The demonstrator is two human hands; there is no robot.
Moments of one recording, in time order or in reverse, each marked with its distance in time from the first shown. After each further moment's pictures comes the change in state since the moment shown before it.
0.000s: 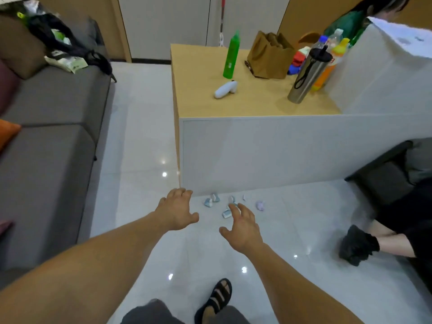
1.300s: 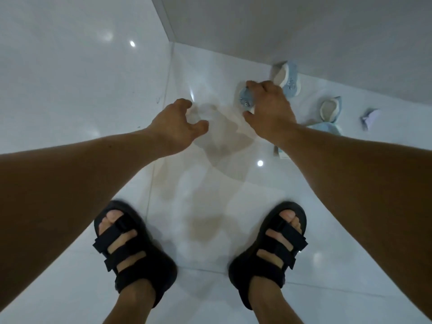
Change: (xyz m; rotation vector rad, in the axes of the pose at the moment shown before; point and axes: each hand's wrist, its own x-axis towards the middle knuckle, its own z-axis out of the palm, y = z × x) left_hand 0.517 -0.152 0.519 -0.732 -0.078 -0.571; right_hand 0.629 0.240 0.481 -0.238 -0.203 -0.445
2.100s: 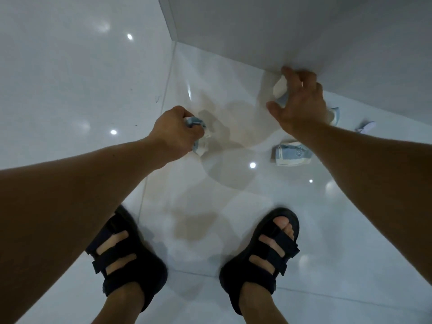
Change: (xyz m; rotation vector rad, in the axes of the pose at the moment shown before) left_hand 0.003 -0.004 0.011 -0.277 0.065 -0.092; right_hand 0.006 0.043 -0.028 -0.057 0.122 0.137
